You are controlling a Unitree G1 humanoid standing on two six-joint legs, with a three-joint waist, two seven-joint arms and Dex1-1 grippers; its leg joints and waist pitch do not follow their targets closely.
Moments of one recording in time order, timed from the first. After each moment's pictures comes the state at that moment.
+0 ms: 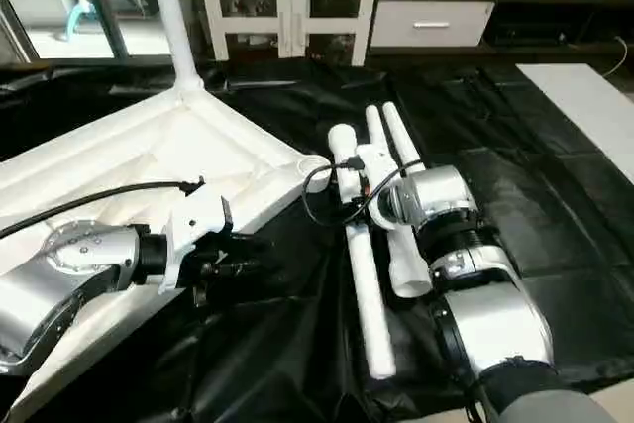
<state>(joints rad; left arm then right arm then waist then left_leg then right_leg) -0.32 0.56 -0.28 -0.34 -0.26 0.67 -0.91 -0.92 -0.26 0.08 0.87 0.08 0.94 0.55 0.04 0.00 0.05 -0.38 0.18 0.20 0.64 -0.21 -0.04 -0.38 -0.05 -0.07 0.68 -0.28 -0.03</state>
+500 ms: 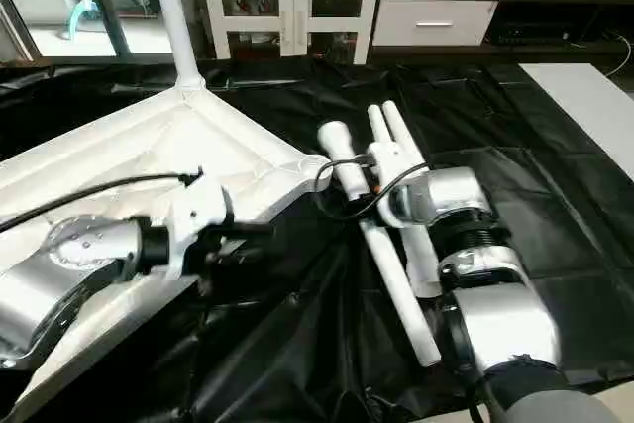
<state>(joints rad) -0.38 0.51 -0.26 -0.28 -0.22 0.58 -0.83 -0.93 -0.29 -0.04 0.89 0.13 0.94 0.49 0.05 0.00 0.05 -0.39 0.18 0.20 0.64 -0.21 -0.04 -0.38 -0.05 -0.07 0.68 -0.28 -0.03</state>
